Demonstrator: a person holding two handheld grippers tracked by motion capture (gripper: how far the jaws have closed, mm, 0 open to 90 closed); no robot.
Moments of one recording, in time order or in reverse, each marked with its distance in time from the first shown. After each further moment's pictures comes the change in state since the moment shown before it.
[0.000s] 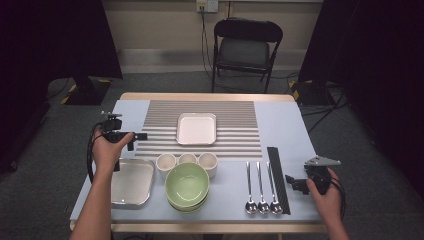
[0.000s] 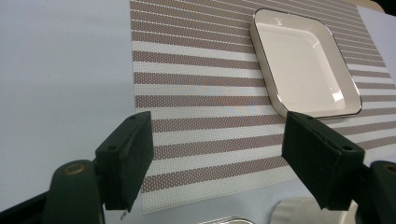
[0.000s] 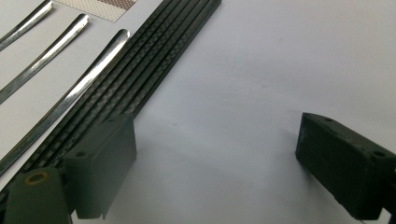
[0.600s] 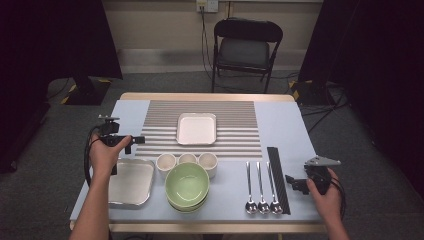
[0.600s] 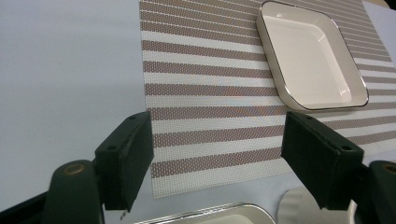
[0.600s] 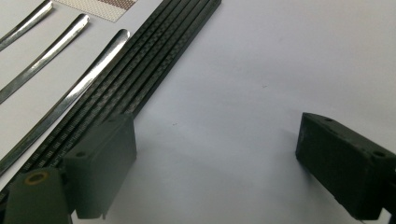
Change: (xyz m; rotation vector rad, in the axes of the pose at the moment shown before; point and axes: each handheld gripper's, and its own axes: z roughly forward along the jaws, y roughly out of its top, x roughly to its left) left arm 0.006 -0.010 -0.004 -0.001 0.006 -0.003; right arm 0.000 0.000 0.000 0.000 0.000 0.000
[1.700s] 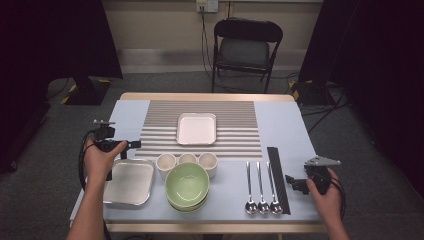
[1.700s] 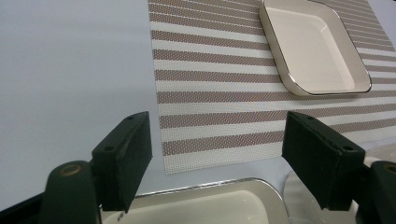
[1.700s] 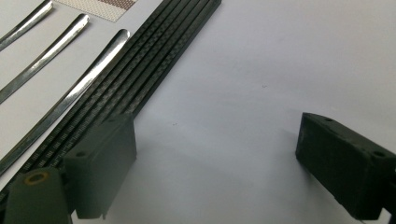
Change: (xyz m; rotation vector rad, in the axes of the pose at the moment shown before) left arm 0.003 -0.013 -0.014 -0.006 0.021 0.031; right arm 0.000 0.000 0.000 0.001 0.001 0.001
